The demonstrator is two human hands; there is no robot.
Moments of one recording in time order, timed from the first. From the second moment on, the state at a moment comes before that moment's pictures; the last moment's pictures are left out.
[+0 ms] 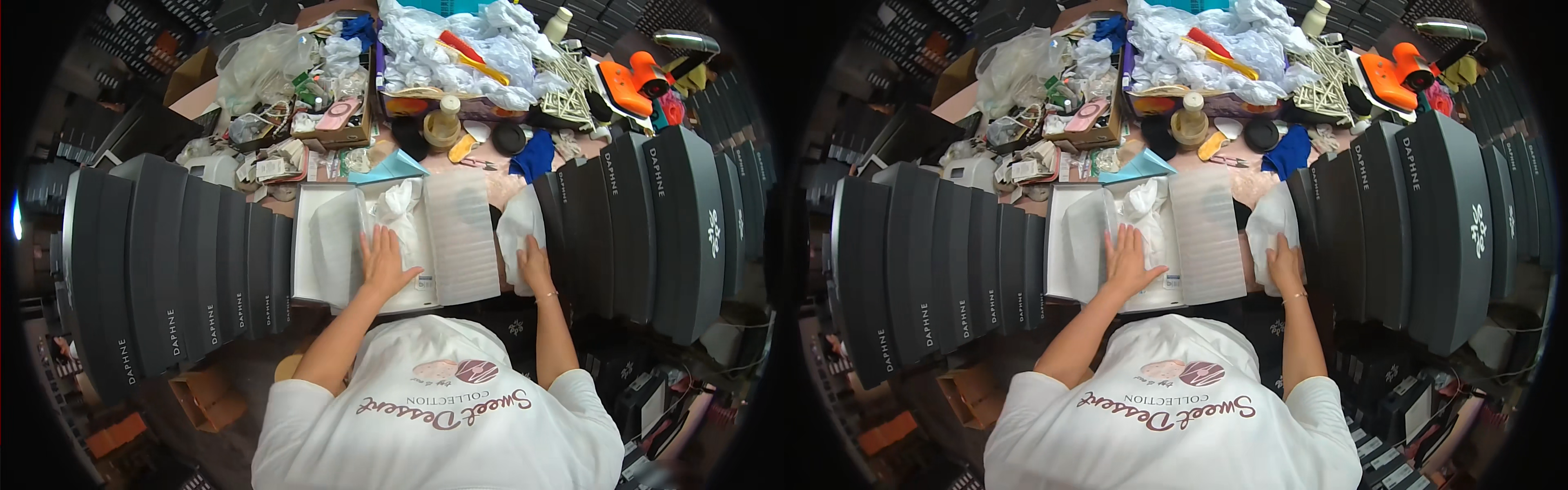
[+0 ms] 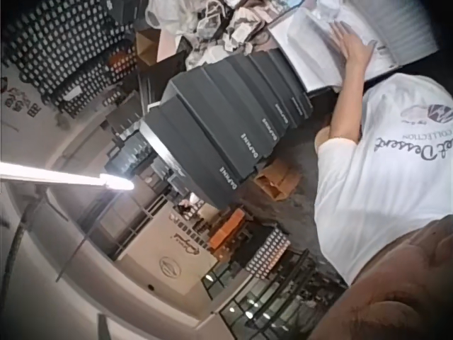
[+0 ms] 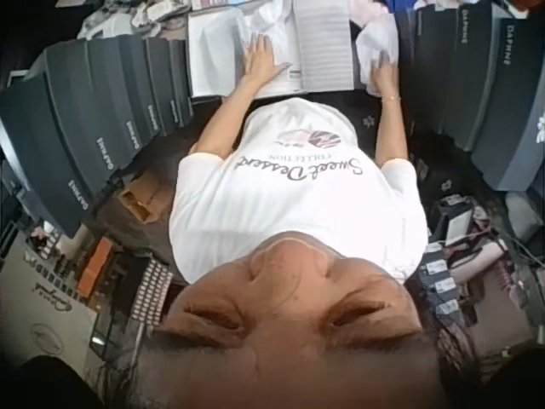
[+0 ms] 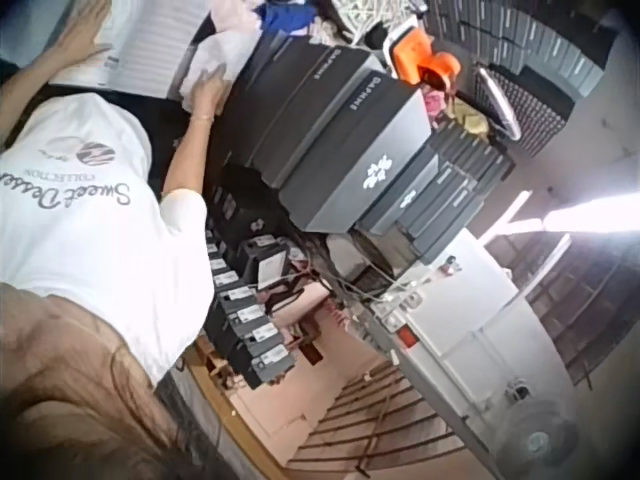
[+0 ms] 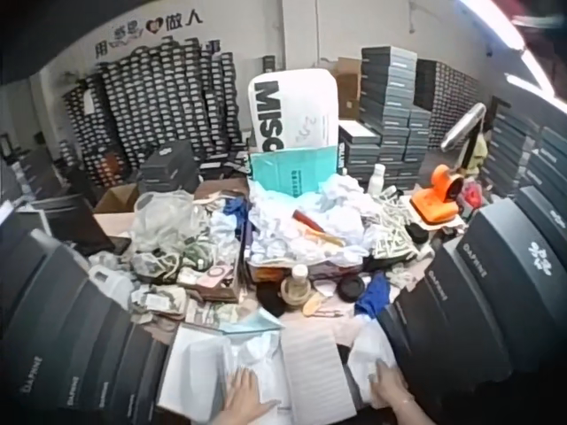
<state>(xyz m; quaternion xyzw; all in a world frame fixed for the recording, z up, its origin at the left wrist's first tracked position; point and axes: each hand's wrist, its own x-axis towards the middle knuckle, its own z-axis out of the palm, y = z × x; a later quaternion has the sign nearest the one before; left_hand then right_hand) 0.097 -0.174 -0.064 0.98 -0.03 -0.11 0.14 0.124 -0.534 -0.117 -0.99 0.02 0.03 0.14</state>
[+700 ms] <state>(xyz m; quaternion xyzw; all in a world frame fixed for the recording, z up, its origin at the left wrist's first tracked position) 0.012 -0.134 -0.008 0.27 0.25 -0.18 0.91 0.105 -0.278 0.026 -0.78 -0.11 0.08 0.61</state>
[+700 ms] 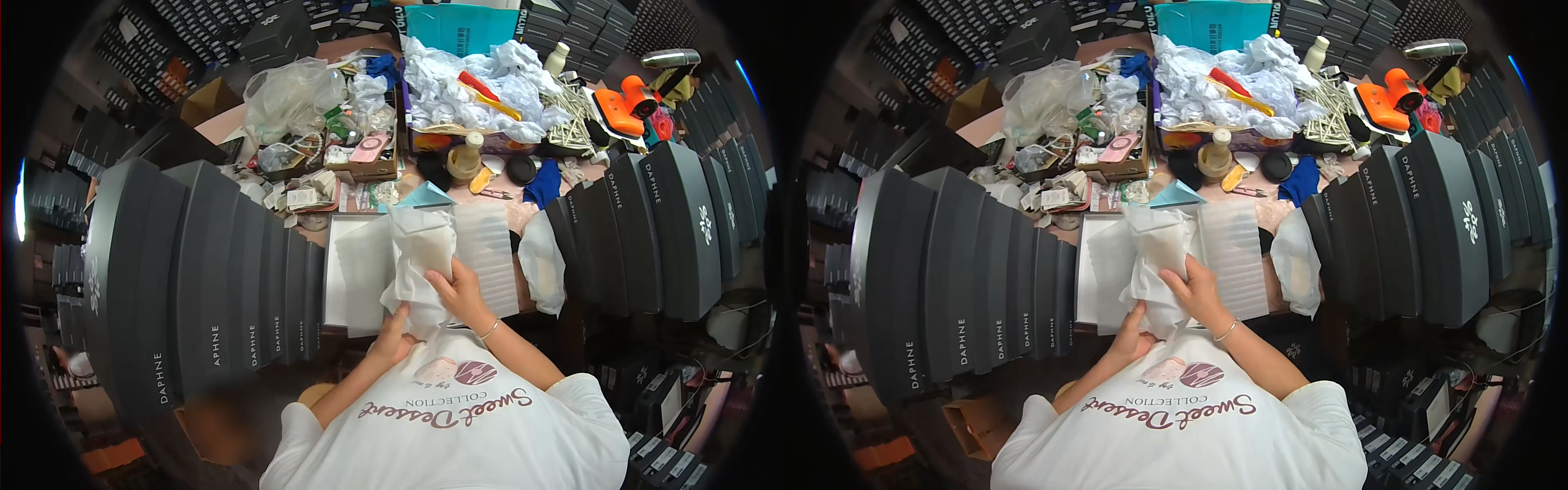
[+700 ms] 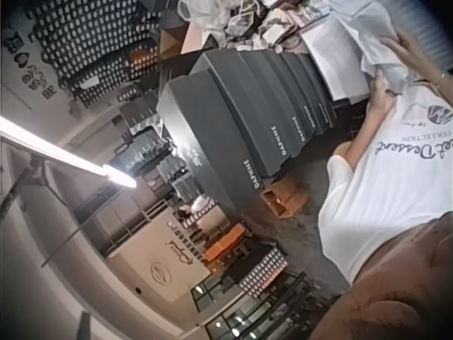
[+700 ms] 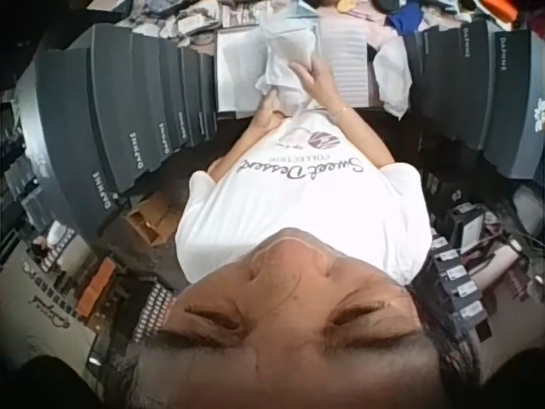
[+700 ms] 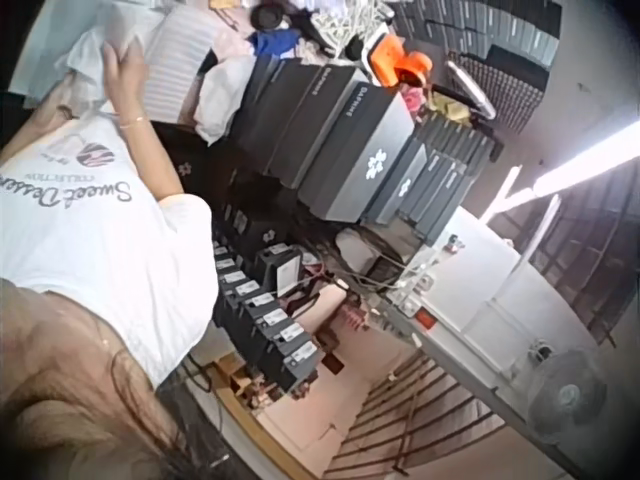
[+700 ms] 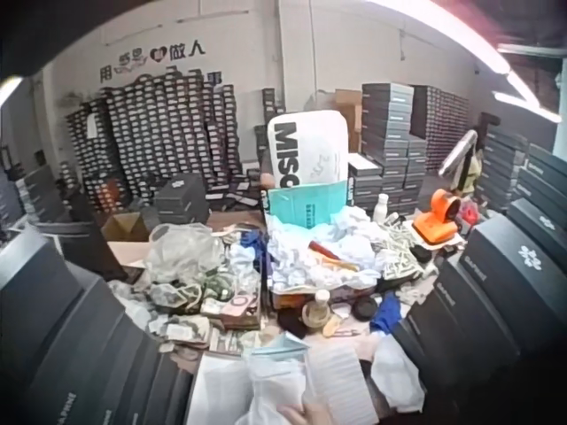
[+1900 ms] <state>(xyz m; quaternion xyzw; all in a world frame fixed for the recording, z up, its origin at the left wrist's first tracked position) -0.053 -0.107 0.005 0.37 0.35 0.40 0.76 0.258 -0.272 0.077 -0.66 -0.21 0.50 0.52</state>
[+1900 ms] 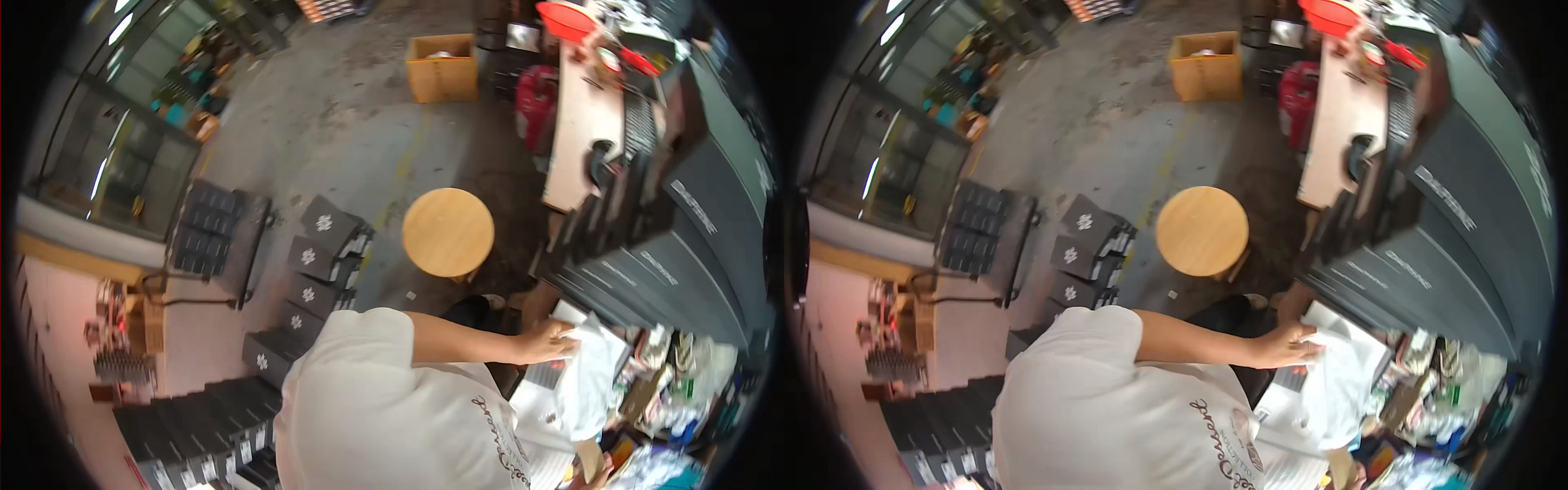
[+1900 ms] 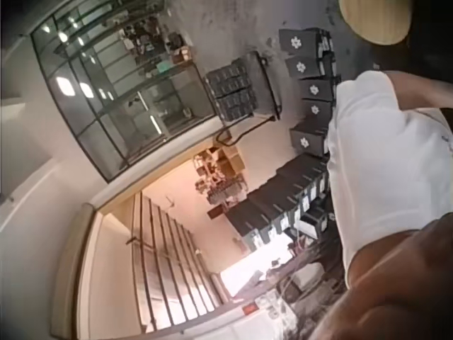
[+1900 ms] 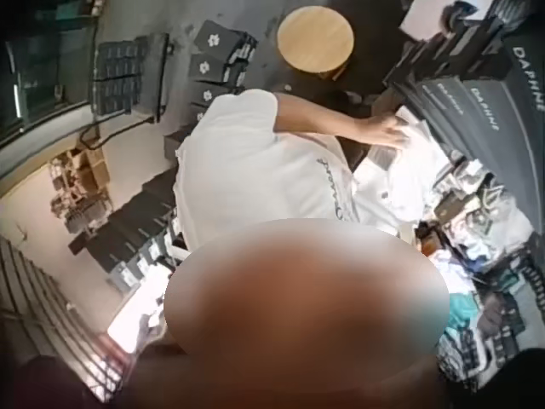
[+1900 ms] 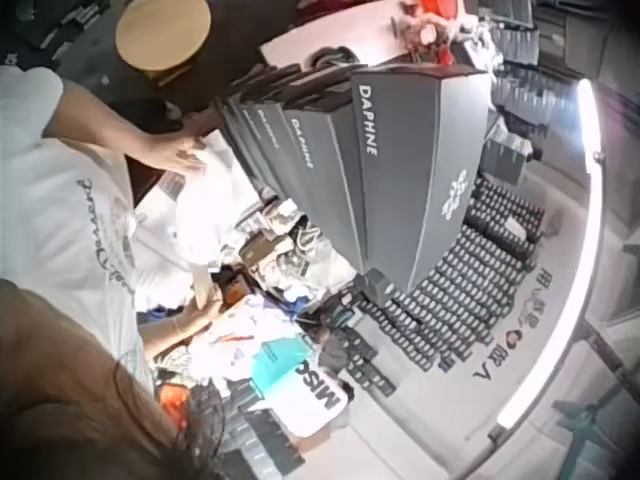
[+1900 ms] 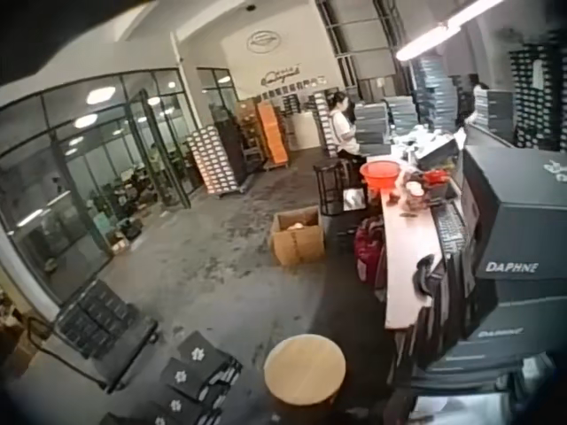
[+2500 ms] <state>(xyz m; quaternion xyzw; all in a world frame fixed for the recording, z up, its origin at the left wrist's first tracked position) 0.057 -0.097 -0.014 0.27 0.16 -0.02 0.95 0.103 -0.316 0.035 -0.64 -0.07 0.29 0.71</state>
